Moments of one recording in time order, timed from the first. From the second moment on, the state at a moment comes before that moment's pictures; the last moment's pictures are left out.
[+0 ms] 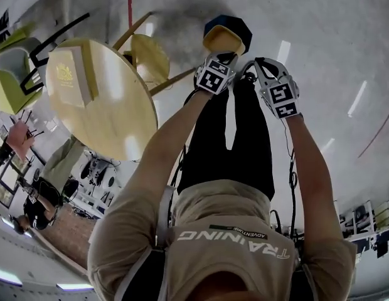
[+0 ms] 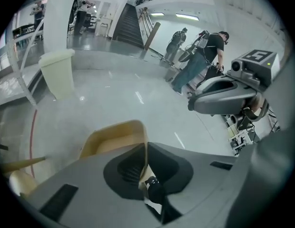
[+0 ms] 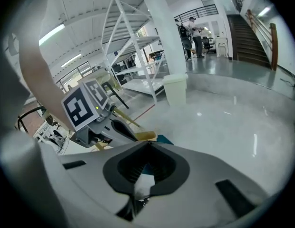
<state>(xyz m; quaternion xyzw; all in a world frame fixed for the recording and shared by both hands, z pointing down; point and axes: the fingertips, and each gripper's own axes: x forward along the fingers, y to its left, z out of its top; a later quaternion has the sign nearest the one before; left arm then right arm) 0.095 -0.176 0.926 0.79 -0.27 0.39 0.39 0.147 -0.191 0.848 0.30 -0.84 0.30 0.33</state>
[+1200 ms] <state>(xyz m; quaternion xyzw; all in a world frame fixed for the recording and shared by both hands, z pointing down) 0.068 -0.198 1.115 0.76 -0.29 0.39 0.42 0.137 -0.185 1.057 0.31 -0.80 0.37 0.35</state>
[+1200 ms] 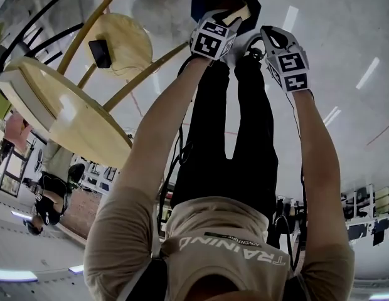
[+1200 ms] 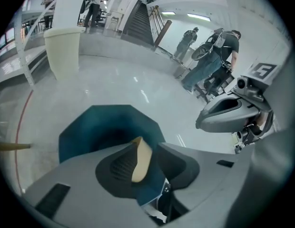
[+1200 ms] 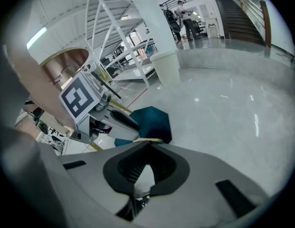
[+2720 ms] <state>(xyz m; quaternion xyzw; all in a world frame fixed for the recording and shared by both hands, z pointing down) 0.084 -0.185 0.630 0.85 -0.33 0.22 0.34 0.149 -0.176 0.632 0.39 -0.84 0.28 0.26</state>
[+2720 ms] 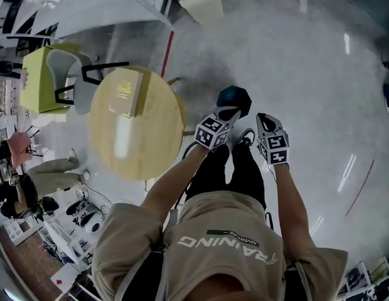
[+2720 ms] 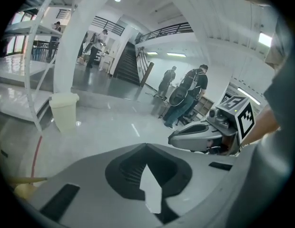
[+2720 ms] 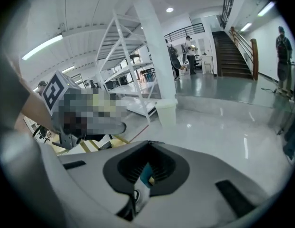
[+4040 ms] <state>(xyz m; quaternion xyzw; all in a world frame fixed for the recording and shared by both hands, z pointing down) 0.018 -0.200 0.350 0.86 -0.48 0.13 0.09 0.120 -0.172 0.351 0.43 -0.89 0.09 0.13</state>
